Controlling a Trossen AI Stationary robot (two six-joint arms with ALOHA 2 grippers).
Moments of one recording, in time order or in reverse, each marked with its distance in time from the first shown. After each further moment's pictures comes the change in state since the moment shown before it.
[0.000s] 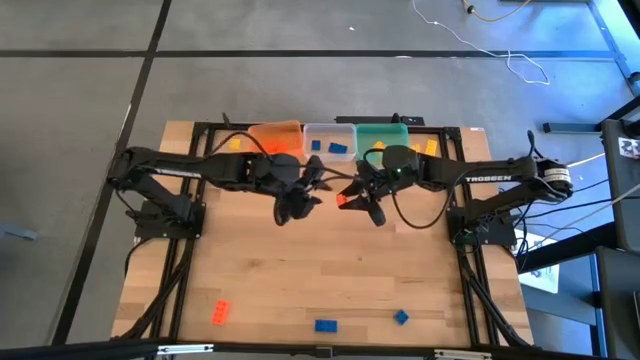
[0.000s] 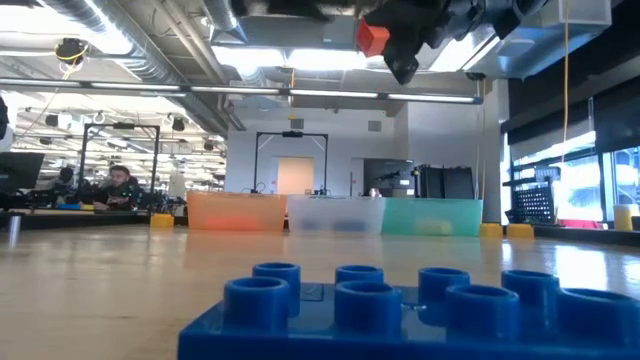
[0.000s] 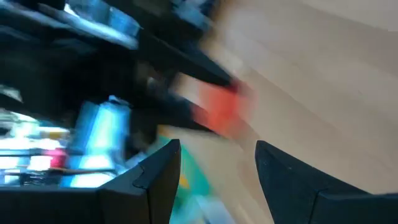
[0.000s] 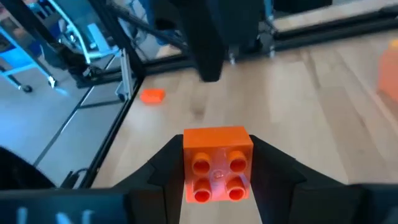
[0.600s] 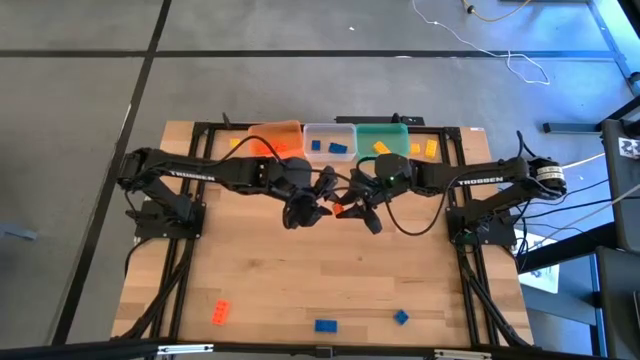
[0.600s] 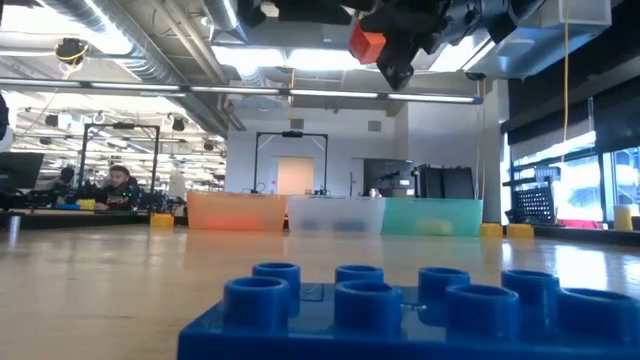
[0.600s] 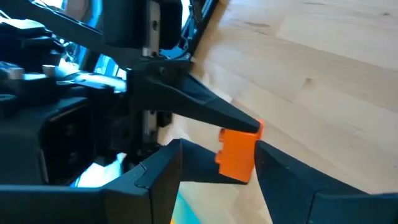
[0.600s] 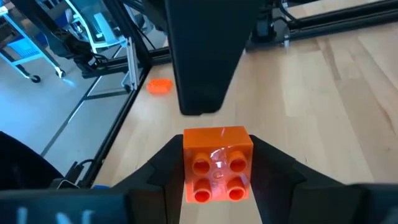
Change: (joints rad) left arm 0.003 0.068 0.001 0.055 0.152 0.050; right arm 0.039 0.059 0.000 0.032 0.000 0.000
